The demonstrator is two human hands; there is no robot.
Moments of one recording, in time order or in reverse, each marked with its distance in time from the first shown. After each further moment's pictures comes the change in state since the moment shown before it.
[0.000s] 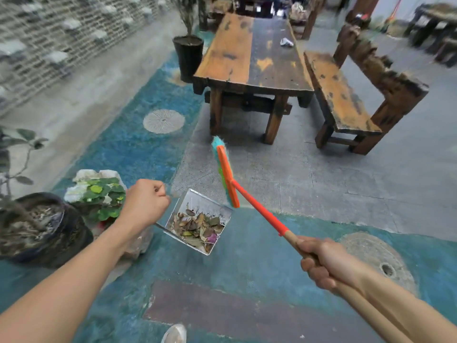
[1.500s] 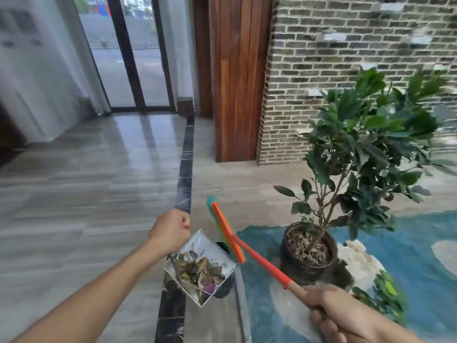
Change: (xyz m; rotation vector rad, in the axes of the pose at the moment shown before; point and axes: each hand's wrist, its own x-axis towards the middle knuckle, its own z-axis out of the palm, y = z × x) left_hand -0.429 -0.278 -0.491 0.250 0.697 -0.931; right_hand -0.174 0.022 0.602 -1.108 -0.917 0.001
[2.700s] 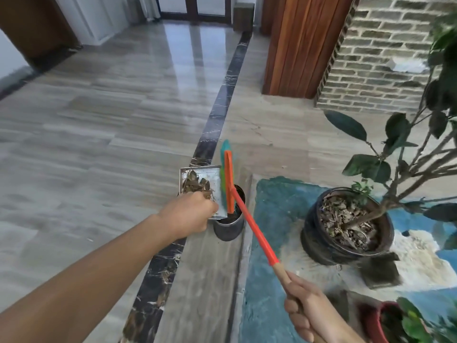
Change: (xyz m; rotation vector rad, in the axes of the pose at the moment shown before) left_hand 0.068 -0.044 0.271 0.550 -0.328 0.217; right_hand 0.315 0.091 -0.095 0.138 -0.142 0.010
